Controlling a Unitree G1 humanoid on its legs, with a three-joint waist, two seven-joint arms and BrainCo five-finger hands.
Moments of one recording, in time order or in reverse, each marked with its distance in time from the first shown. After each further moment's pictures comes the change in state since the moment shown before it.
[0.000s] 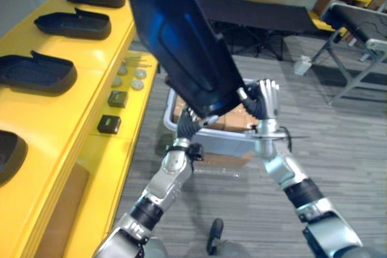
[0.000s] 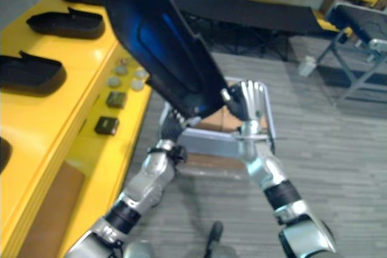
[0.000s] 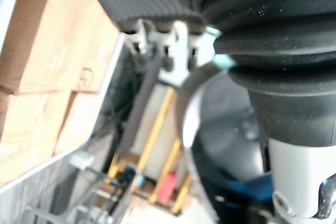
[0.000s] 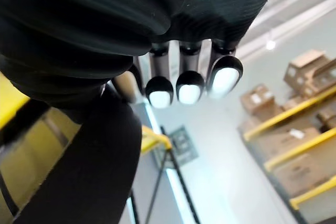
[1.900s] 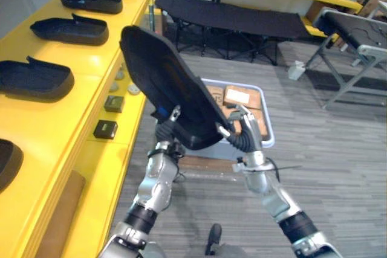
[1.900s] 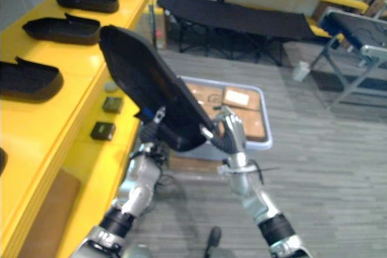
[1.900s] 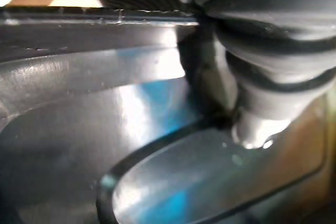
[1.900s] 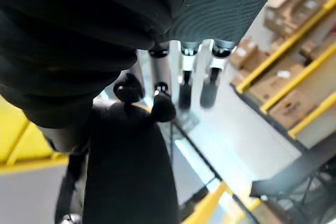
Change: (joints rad) left arm 0.083 -0.017 0.162 0.032 -0.135 -0.136 -0.085; right arm 0.270 0.082 0.016 -0.108 0.175 -0.218 0.143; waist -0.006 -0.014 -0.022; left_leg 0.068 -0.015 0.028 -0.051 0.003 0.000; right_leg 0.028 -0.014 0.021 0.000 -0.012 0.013
